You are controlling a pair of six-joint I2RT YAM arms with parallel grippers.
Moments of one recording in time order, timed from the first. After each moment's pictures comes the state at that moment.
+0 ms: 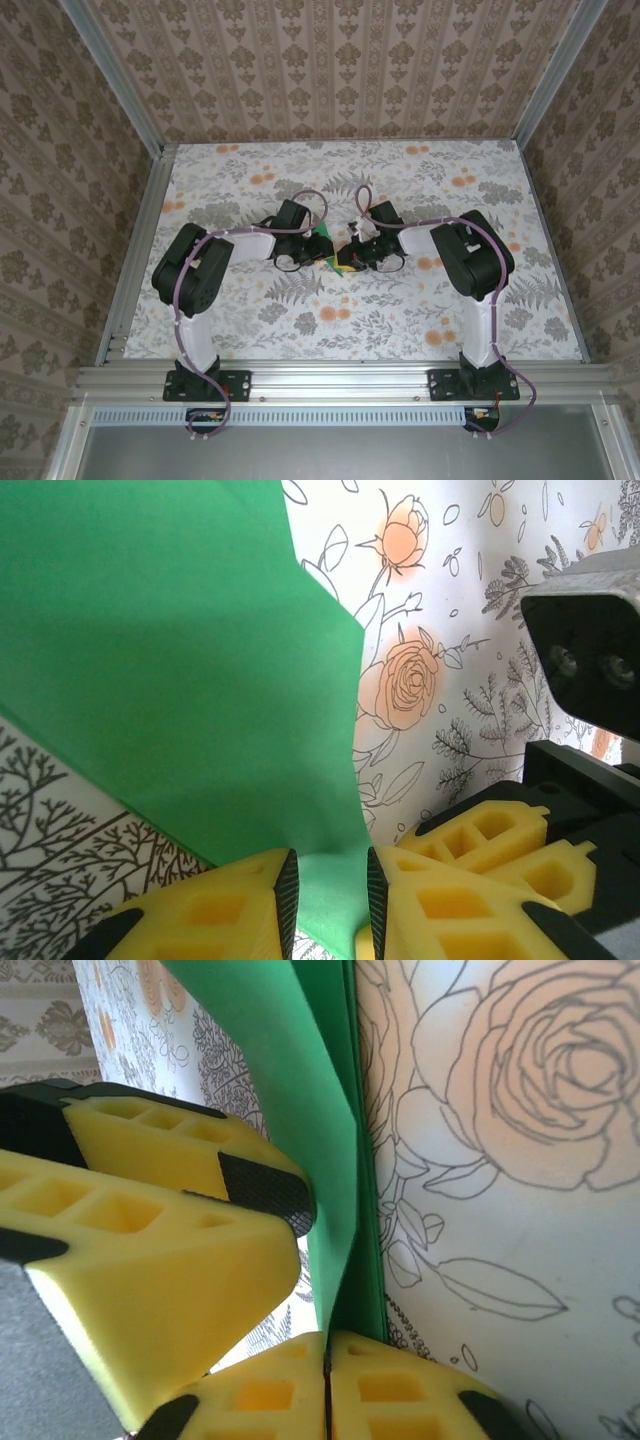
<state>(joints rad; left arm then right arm) -0.59 1.90 1.03 -0.10 0.49 -0.75 0.41 2.03 1.05 -0.06 -0.87 0.62</state>
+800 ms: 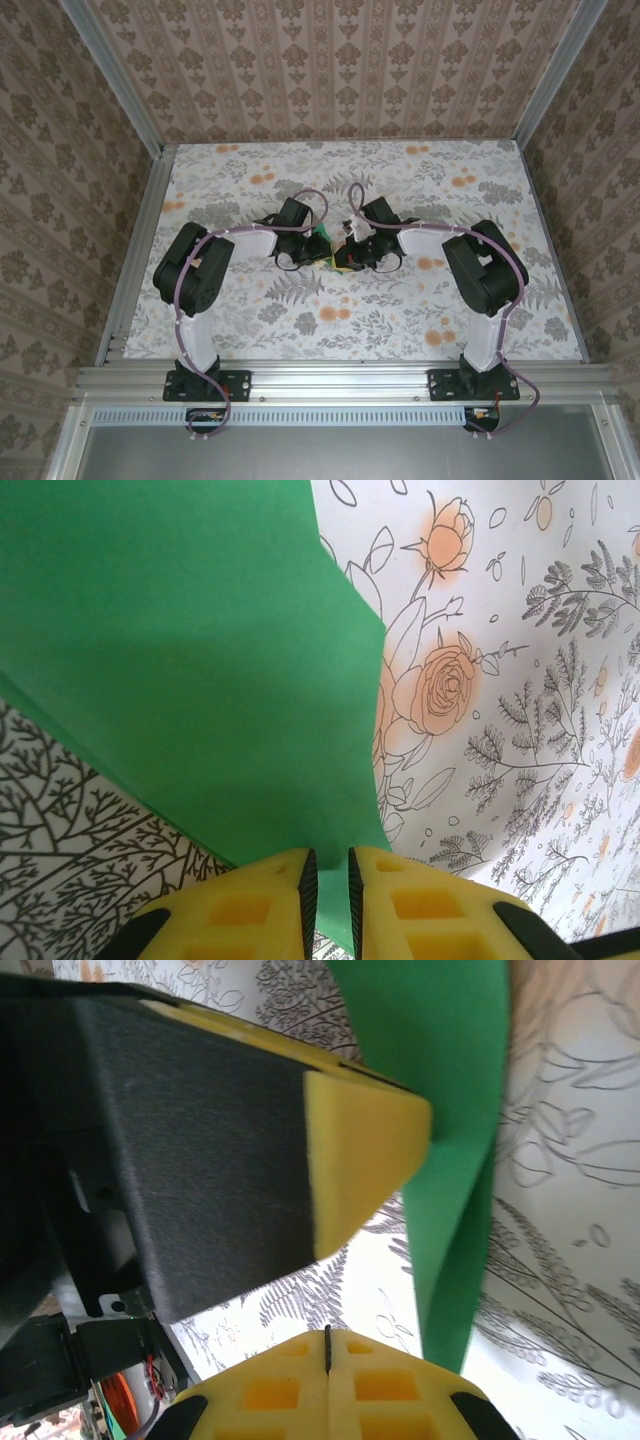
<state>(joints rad) -0.60 1.91 1.07 -0.19 0.44 -0.75 0.48 1.90 1.07 -0.23 -0.74 0.55</state>
